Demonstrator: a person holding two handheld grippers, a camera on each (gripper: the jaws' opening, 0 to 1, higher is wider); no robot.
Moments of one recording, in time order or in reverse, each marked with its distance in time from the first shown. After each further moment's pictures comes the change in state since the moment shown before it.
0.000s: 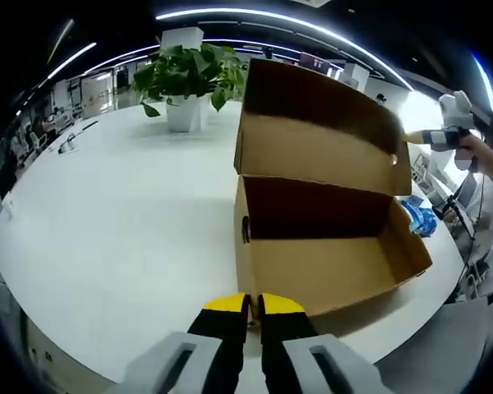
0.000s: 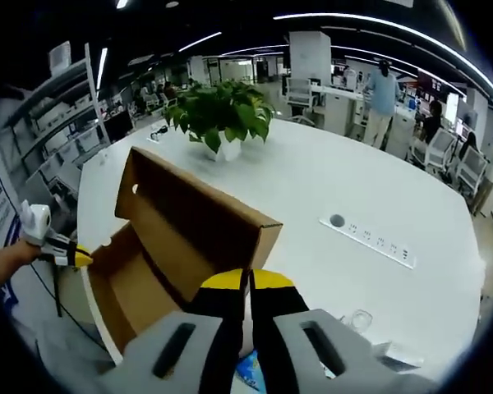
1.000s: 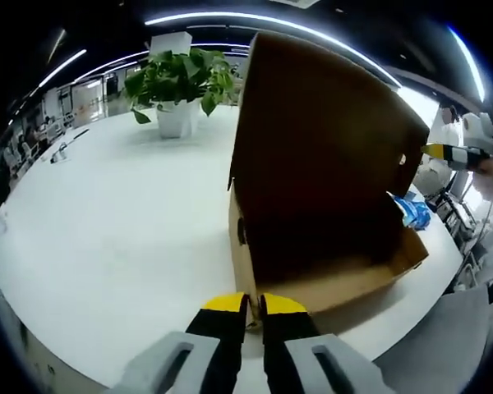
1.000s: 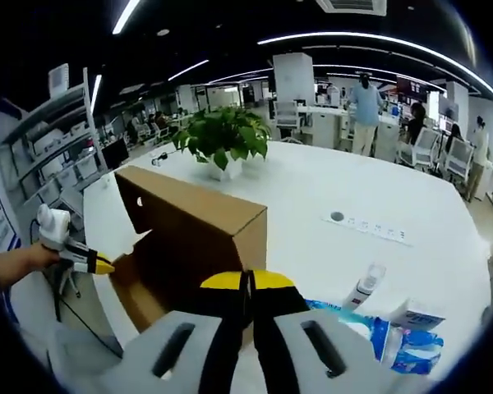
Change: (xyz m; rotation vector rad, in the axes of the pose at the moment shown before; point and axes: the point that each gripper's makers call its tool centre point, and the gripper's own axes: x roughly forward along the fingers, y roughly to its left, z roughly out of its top) left arm -0.001 0.000 0.001 0.060 -0.017 -0.042; right arm -0.048 0.046 -0.030 0.100 -0.152 -0.034
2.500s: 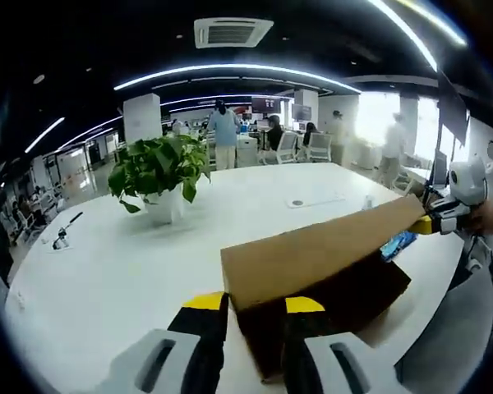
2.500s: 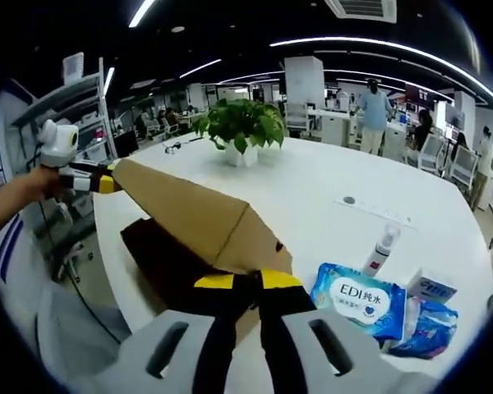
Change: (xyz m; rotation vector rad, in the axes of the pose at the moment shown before) left arm -0.048 -0.021 0.093 0.245 -0.247 -0.011; right arm -0.021 0.040 -0.065 -0.072 0.002 0.030
